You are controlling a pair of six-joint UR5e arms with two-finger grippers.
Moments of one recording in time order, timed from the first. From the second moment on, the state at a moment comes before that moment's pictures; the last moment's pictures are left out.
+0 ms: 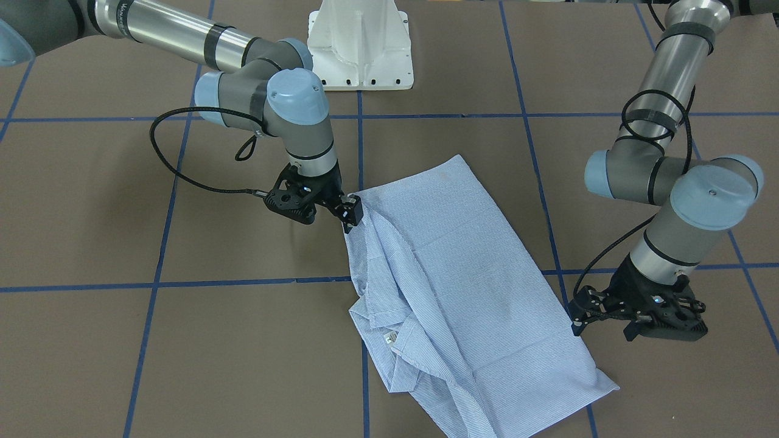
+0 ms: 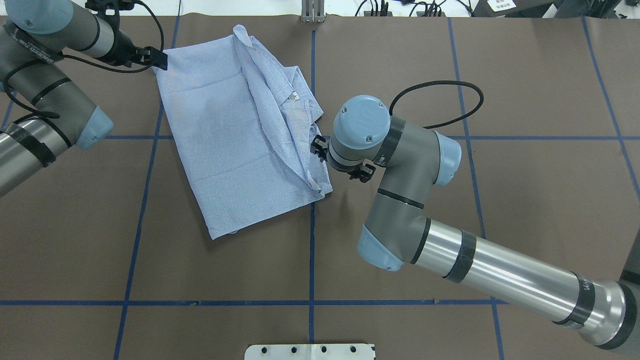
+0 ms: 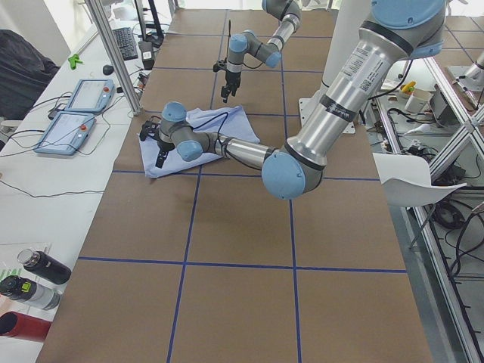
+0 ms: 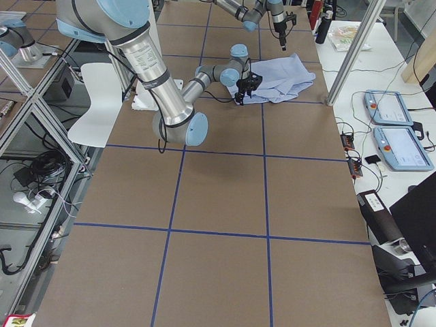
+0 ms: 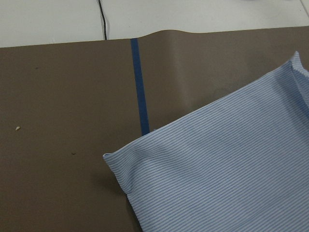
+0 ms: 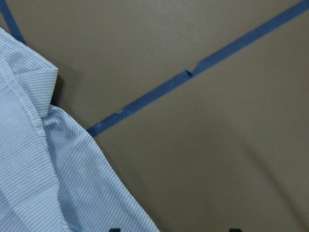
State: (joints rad) left arm -1.01 -2.16 -1.17 -2.29 -1.99 -0.81; right arm 0.52 -0.82 1.48 -1.40 1.77 1.78
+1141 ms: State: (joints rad) left arm -1.01 -2.15 -1.17 -2.29 -1.99 -0.81; right arm 0.44 -0.81 1.46 -1.41 1.68 1.90
